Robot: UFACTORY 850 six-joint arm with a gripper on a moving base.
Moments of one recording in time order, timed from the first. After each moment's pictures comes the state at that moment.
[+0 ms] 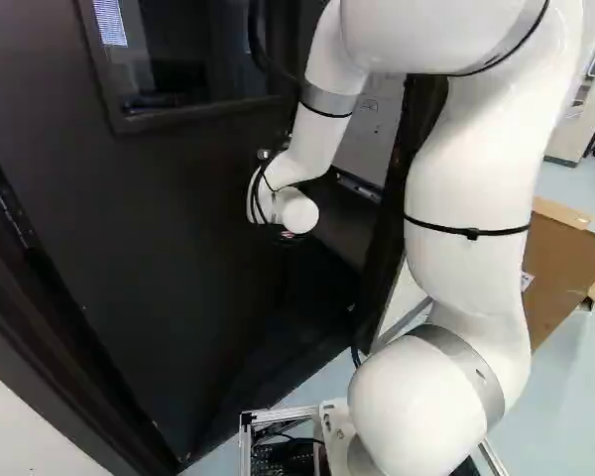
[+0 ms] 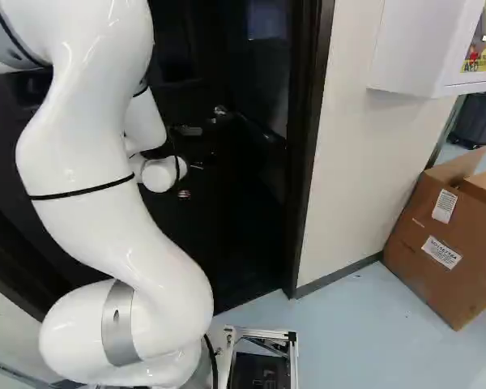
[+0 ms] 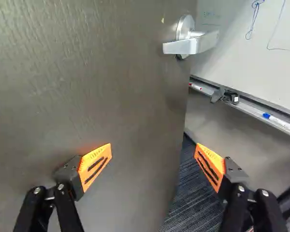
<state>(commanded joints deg) 20.3 -16.5 -37.4 16.7 55.9 0.0</state>
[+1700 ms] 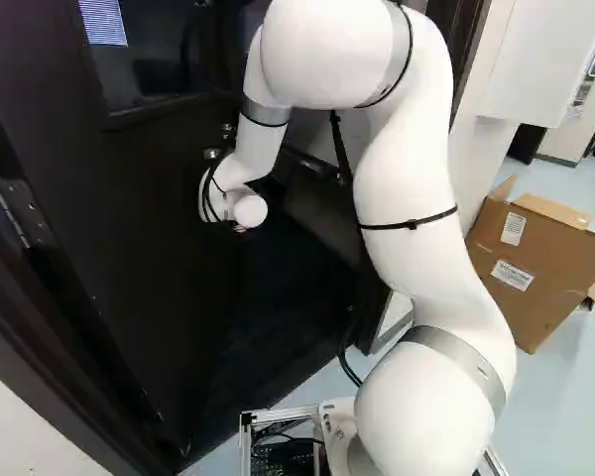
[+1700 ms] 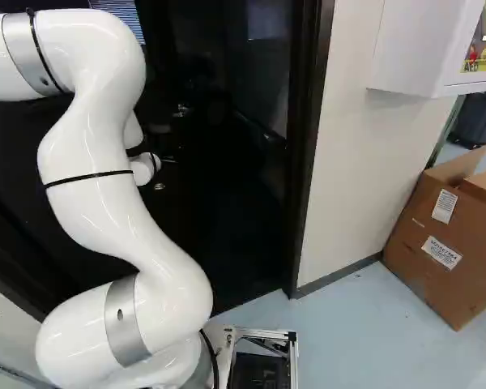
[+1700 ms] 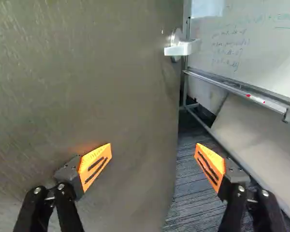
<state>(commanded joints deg) 31.0 -30.1 -54.6 14.4 55.9 0.0</state>
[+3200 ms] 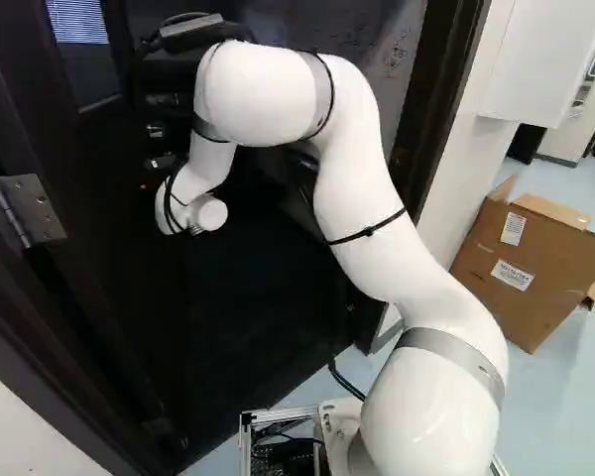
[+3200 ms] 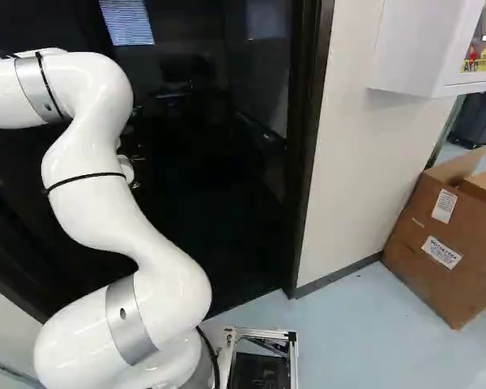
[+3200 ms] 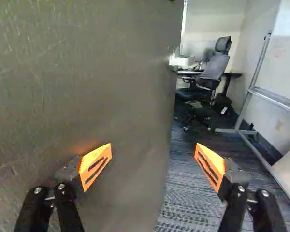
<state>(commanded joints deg) 39.5 -41.7 -70.4 1.1 55.9 0.0</state>
